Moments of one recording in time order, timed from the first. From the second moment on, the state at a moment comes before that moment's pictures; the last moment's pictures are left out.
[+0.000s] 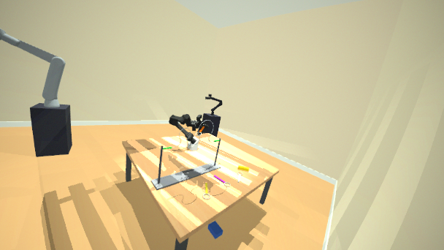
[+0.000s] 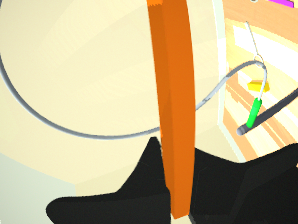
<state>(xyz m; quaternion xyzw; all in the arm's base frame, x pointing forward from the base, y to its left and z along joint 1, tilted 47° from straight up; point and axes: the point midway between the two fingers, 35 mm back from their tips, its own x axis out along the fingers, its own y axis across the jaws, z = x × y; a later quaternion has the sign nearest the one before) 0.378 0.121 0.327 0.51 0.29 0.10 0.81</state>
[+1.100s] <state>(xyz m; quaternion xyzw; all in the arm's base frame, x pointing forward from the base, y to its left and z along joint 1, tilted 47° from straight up) 0.378 0.114 0.317 0.34 0.30 0.06 0.89</state>
